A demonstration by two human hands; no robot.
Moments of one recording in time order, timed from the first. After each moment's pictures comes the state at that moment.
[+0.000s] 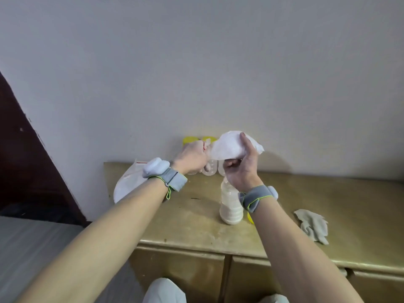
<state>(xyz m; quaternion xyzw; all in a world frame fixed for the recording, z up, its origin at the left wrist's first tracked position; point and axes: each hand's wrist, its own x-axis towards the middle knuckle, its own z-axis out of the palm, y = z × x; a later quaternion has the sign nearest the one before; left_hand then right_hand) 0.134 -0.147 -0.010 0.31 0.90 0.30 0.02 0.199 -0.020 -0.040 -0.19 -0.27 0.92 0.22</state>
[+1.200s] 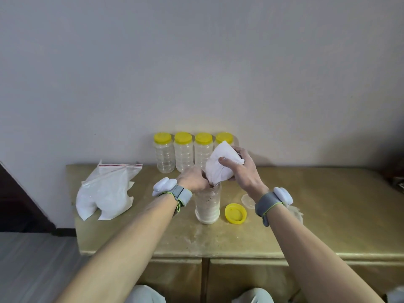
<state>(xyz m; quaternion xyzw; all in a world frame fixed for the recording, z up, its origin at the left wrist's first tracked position) 0.122 -0.060 -0.104 0.31 0.90 0.25 0.17 0.228 0.072 -0.090 -0.20 -0.71 0.63 0.23</state>
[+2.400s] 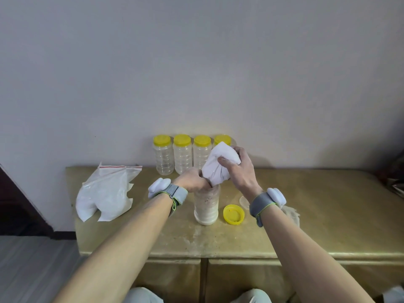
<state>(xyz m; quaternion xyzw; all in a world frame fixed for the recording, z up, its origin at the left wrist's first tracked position) 0.125 -0.068 -0.094 0.30 0.87 0.30 0.23 0.230 0.065 -0.087 -0.22 -0.73 0.57 0.28</state>
